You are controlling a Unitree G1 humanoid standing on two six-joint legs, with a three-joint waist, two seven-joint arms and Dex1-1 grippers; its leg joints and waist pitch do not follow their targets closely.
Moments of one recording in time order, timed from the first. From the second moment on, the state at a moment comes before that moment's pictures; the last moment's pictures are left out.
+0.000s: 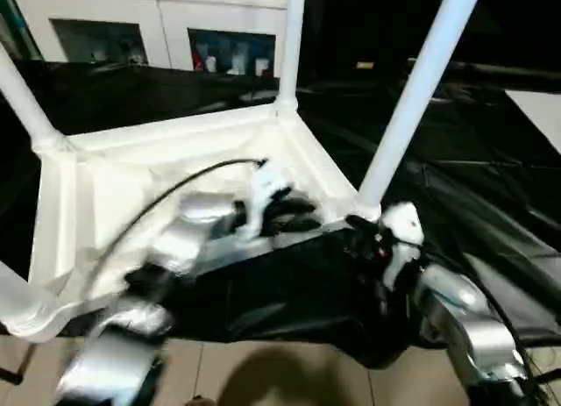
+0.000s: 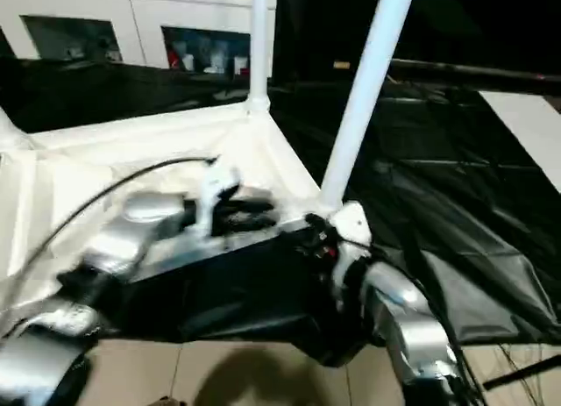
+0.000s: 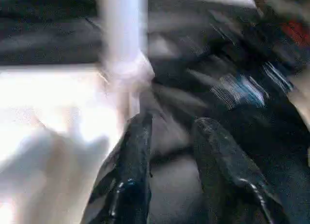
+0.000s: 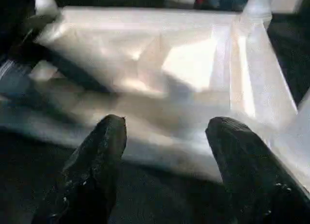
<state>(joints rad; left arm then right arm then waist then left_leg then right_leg) -0.62 0.29 -0.24 0.44 -0.09 0.26 -1.14 -0.22 -0.22 0.06 0.13 0.26 0.22 0.59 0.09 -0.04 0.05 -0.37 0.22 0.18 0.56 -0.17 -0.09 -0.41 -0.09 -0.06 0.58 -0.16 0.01</state>
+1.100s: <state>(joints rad) -0.36 0.54 -0.24 0.09 0.02 0.45 -0.94 -0.71 -0.27 -0.26 1.06 0.28 -0.05 0.10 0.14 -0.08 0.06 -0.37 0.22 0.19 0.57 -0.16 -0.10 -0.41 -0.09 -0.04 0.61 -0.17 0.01</state>
